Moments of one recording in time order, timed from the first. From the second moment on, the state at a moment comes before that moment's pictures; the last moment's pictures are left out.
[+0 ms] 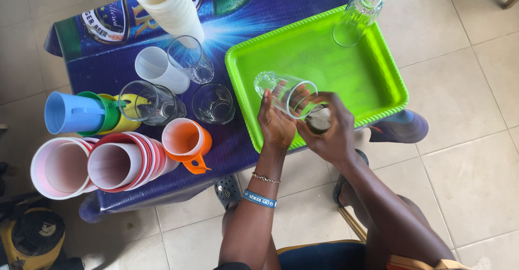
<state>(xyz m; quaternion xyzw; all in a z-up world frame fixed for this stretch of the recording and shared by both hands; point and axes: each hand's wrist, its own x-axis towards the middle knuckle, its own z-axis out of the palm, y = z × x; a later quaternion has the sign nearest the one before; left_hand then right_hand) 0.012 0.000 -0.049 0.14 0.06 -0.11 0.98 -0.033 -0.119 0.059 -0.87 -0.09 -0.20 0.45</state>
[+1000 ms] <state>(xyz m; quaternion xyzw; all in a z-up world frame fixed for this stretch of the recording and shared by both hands) 0.000 0.023 -0.002 0.42 0.07 -0.02 0.91 -0.049 -0.136 0.061 -0.85 -0.13 -0.23 0.46</state>
